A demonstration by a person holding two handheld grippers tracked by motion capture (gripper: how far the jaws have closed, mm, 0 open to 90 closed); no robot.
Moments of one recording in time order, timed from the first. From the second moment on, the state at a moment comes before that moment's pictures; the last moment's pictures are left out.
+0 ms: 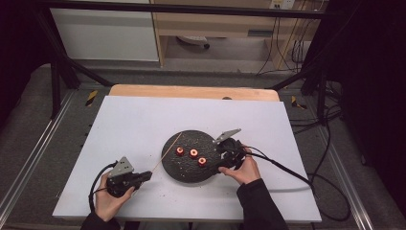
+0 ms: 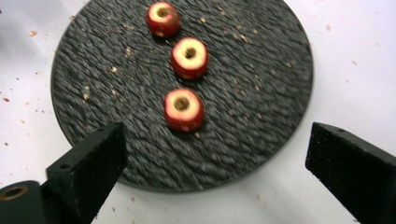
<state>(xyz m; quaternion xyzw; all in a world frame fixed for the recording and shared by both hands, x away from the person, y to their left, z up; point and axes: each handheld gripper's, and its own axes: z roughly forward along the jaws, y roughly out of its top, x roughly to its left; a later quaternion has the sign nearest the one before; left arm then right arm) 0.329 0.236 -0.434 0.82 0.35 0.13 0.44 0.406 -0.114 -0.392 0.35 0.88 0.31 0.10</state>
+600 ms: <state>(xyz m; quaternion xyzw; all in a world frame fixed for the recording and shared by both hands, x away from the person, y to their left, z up) 0.329 0.236 -0.438 0.82 0.34 0.12 0.43 0.438 -0.075 -0.396 0.30 0.92 0.23 0.05</state>
